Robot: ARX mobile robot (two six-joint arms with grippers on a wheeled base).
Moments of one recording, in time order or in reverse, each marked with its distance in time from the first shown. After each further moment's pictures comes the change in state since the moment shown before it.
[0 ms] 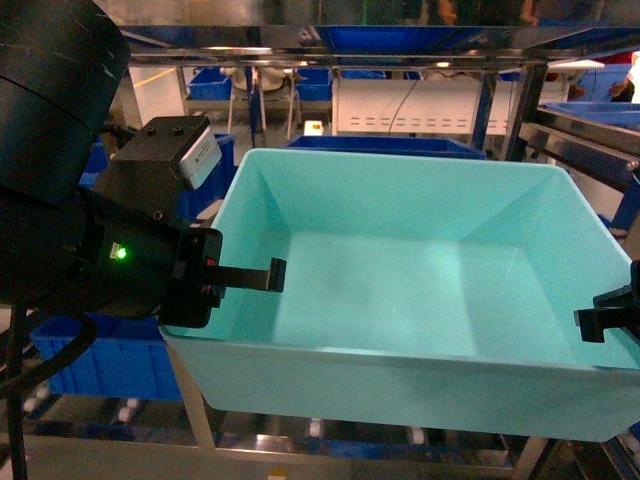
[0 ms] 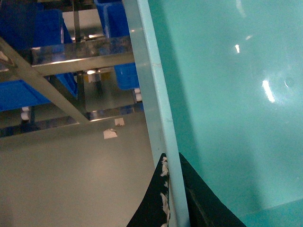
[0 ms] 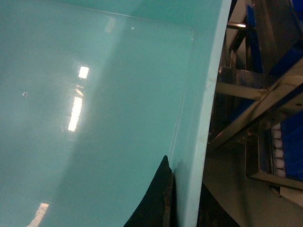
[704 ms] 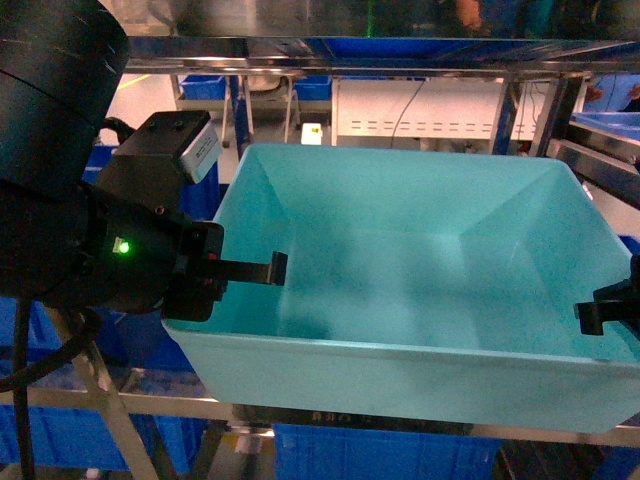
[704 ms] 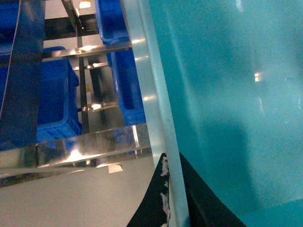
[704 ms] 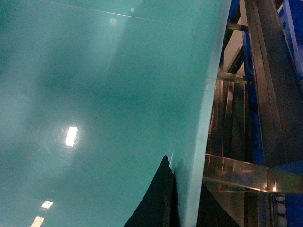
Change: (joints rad) left arm 0.000 0.003 0.006 0.006 0.002 0.001; right arm 0.000 0.005 0.008 0.005 0.001 0.000
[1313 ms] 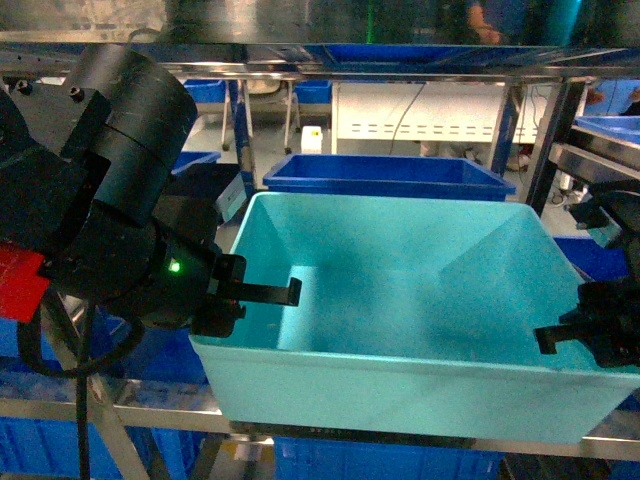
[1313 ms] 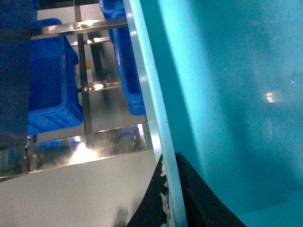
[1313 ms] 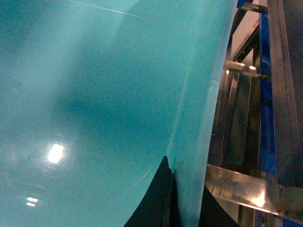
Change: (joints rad) left arm 0.010 0.209 0.155 -0.081 0.011 0.001; right arm 0.000 0.233 0.148 -0.022 -0.020 -0.071
